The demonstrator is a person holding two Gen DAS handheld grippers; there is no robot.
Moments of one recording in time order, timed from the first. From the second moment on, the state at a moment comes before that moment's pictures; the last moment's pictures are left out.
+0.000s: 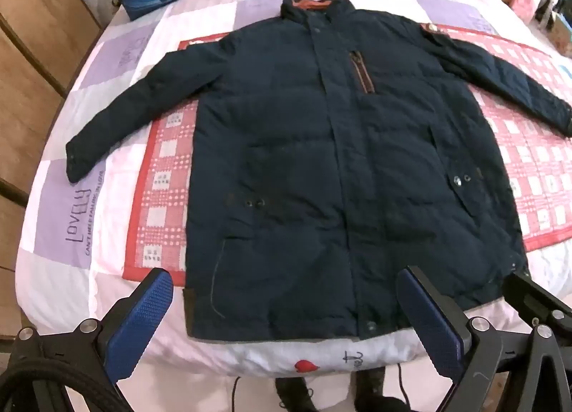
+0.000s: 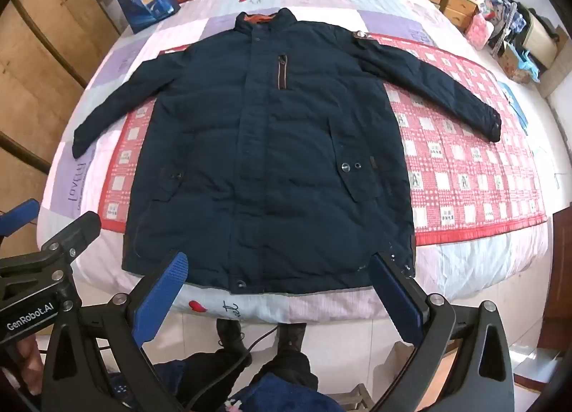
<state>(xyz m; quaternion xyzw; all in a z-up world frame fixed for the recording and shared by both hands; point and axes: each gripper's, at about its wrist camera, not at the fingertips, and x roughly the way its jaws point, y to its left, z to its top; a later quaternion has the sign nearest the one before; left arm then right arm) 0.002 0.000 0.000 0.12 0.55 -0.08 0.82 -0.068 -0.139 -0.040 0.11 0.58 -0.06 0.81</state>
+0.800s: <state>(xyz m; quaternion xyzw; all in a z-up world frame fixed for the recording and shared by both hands) 0.001 -0.003 -0.007 0.12 0.54 -0.08 0.83 -0.068 -0.140 -0.041 0.11 0.58 -0.07 0.81</state>
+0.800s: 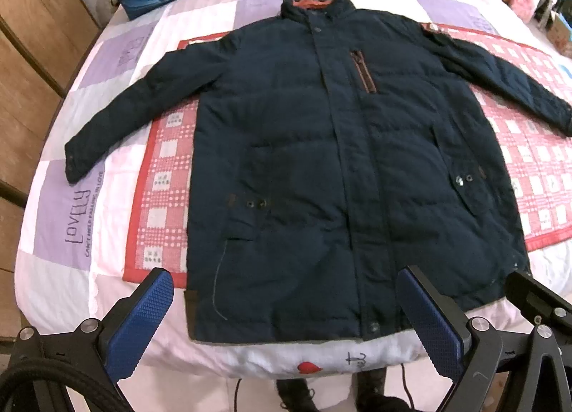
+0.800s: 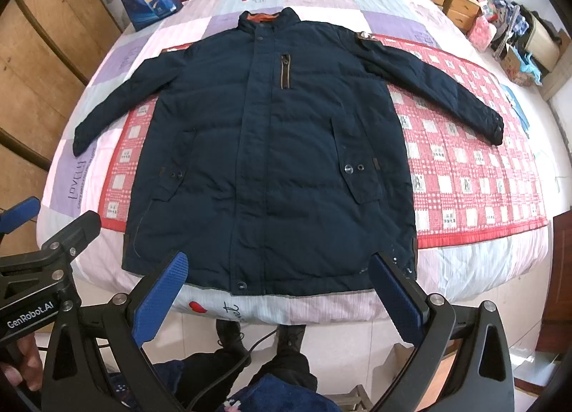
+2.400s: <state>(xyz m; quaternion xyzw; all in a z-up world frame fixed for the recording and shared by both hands) -0.002 0.006 0.005 0.12 0.54 -0.08 0.83 -0.067 -0.144 -0.037 0.10 0.57 -0.06 0.81</state>
